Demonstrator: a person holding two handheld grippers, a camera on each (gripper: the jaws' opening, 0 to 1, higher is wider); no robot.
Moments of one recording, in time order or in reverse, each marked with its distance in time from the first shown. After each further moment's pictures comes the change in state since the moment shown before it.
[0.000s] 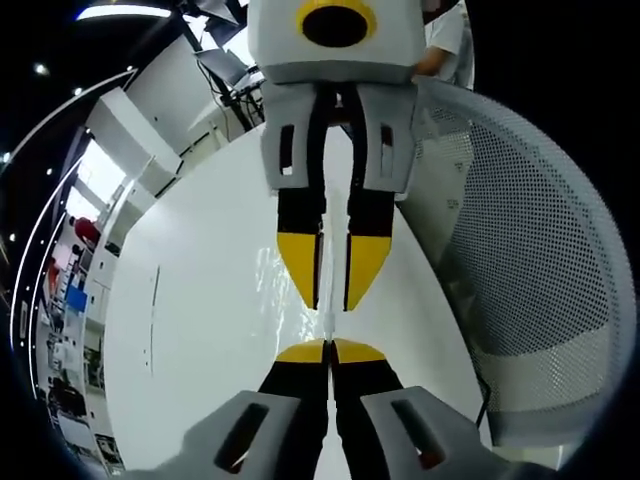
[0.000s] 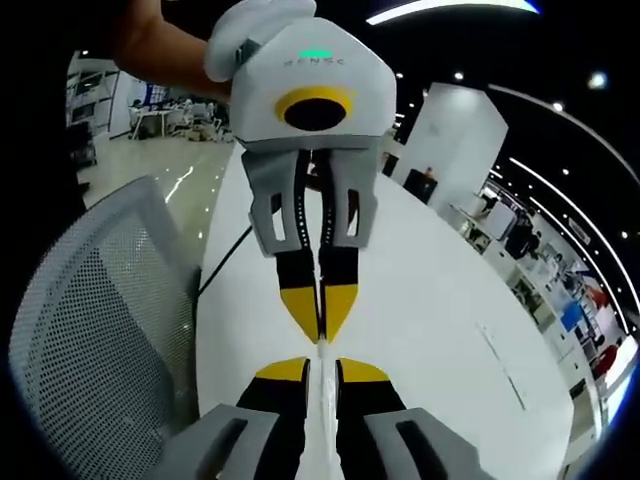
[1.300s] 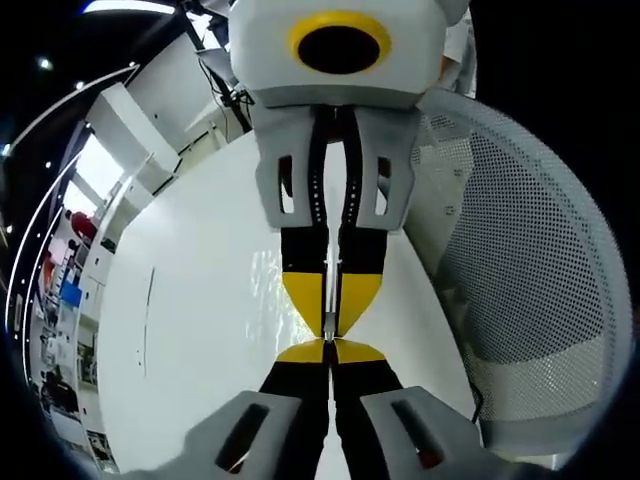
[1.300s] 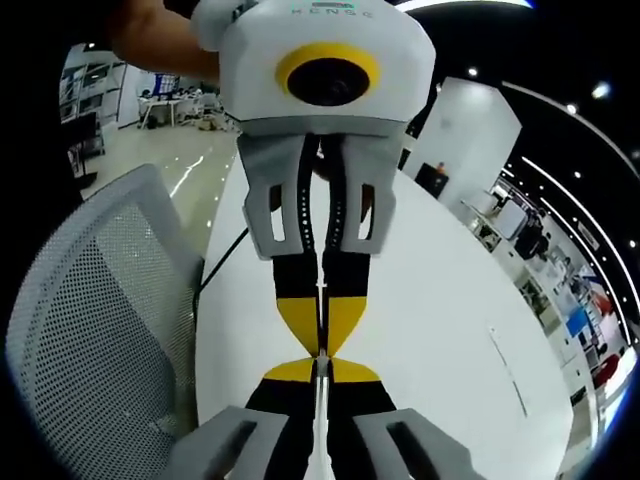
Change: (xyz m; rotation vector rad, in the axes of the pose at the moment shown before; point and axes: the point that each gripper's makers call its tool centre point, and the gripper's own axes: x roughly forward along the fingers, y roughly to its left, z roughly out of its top) left arm 0.003 -0.003 0.007 -0.030 -0.014 -0.016; right arm 0.010 0.002 -0.002 -0.021 0.042 0.039
